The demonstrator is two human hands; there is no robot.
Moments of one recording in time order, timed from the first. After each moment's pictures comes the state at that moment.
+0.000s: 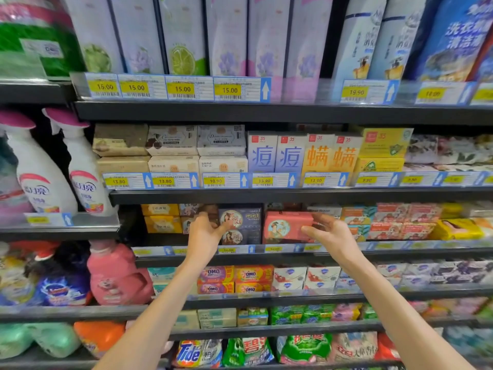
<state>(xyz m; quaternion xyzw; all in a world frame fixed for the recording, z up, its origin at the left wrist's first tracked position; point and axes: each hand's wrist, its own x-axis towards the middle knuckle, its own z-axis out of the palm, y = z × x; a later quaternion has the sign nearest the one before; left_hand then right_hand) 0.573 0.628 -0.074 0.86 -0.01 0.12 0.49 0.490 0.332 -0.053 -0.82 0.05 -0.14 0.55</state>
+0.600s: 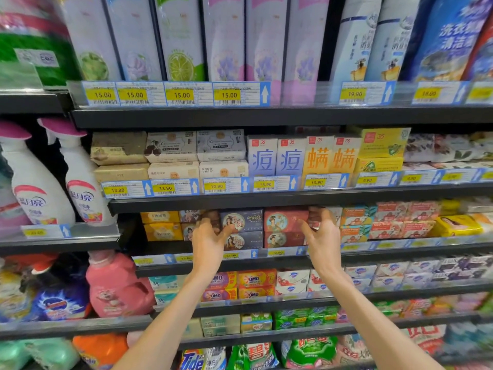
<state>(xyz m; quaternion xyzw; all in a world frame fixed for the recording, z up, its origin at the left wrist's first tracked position) 0.567 0.621 -0.077 0.86 -0.03 0.20 0.48 0.501 0.380 -0.069 -0.83 0.15 -0.35 0.40</state>
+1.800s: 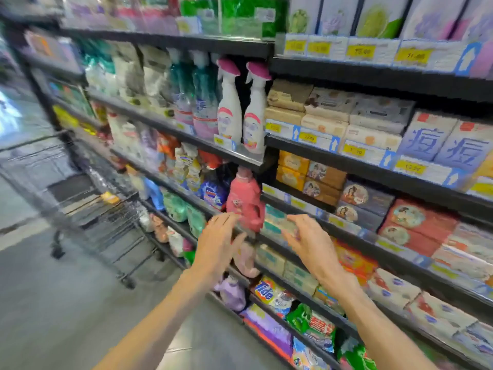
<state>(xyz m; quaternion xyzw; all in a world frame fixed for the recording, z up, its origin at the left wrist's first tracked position) 0.361 0.779 -0.130 0.94 0.08 0.26 0.21 0.471 0.554 -0.118 -0.90 -0.33 -0.12 0.25</state>
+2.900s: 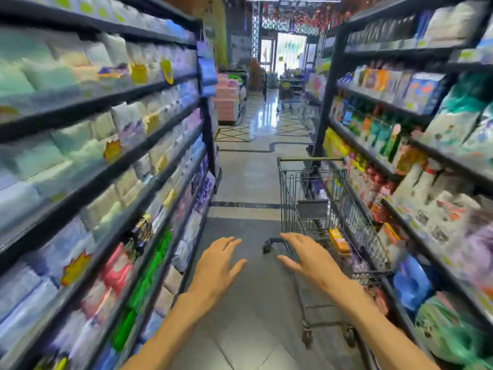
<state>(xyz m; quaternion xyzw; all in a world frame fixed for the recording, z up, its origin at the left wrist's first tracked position) -0.065 1.422 -0.171 0.82 0.52 0.23 0.06 0.208 1.403 -0.137 -0.61 -0.78 0.04 0.14</state>
